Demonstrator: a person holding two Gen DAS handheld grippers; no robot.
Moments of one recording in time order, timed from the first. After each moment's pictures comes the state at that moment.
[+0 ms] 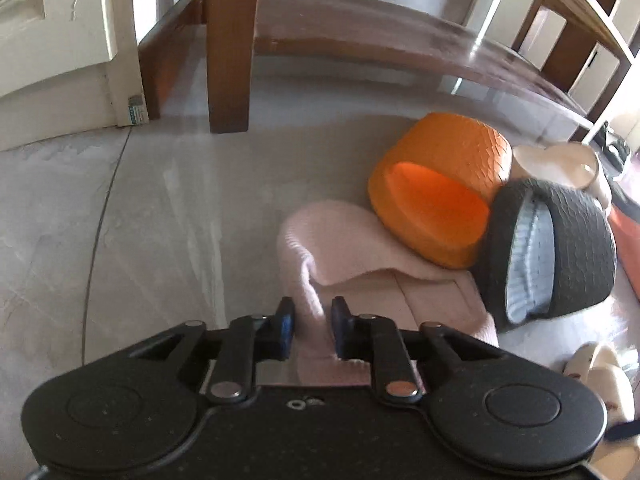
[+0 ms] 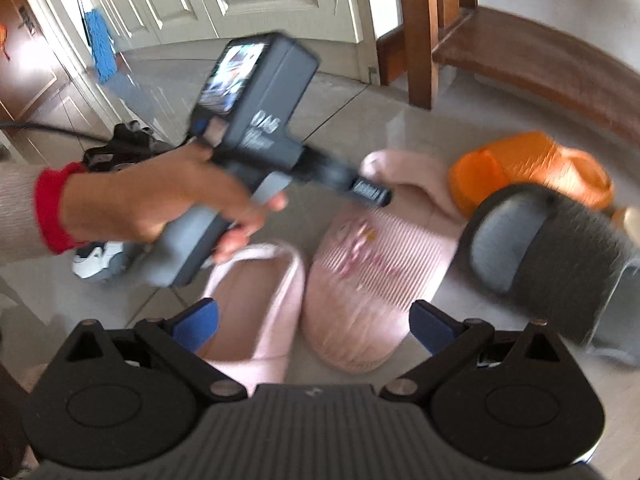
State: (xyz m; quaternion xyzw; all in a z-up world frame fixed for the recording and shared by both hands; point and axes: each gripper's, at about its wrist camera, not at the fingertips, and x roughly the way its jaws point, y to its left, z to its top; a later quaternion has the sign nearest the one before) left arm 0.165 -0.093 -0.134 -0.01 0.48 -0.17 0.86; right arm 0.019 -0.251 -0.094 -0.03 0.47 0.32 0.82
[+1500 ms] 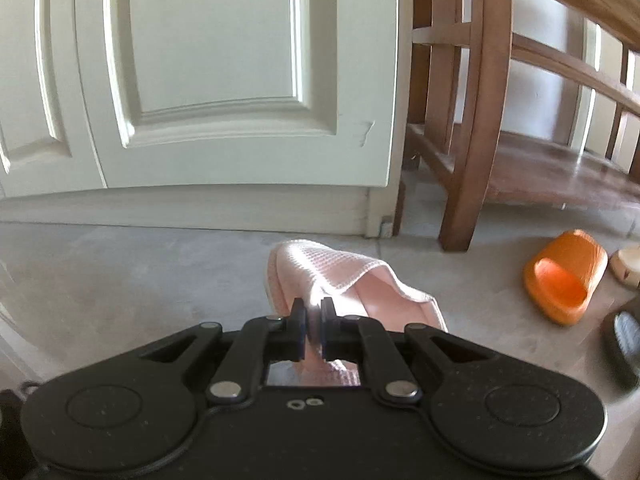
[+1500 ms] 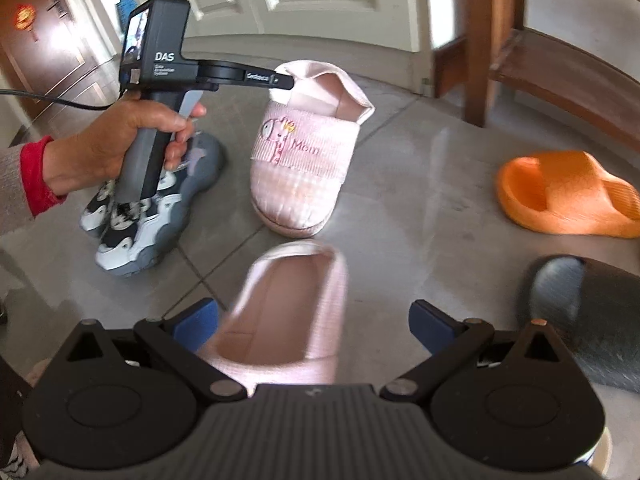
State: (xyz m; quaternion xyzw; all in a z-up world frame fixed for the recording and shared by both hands) left arm 0.111 0.074 -0.062 0.05 0.32 -0.01 0.95; right arm 0.001 -0.199 -0.100 -0.06 0.45 0.37 0.81
